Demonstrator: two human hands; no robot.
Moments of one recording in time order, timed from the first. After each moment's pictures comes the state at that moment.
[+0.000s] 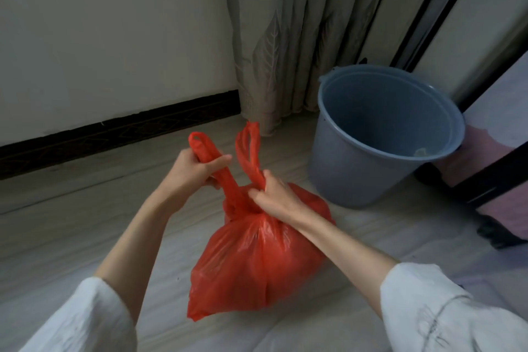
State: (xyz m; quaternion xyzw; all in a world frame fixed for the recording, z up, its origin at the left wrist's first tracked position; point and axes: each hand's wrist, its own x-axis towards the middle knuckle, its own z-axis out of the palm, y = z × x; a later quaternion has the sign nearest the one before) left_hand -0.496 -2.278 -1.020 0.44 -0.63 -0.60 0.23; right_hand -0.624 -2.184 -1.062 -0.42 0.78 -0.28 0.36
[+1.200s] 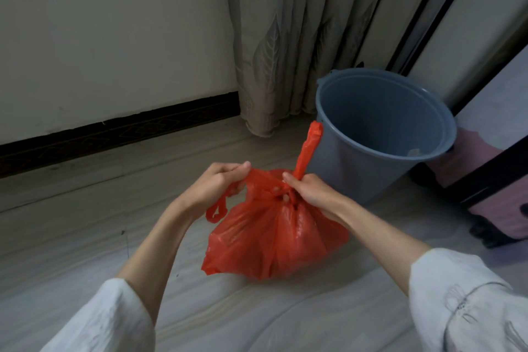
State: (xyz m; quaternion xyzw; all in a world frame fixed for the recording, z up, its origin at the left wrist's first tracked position) left_hand -0.501 -2.251 -1.019 0.31 -0.72 -0.61 0.11; right_hand -0.676 -2.157 -1.070 -0.33 0.73 -0.39 0.47
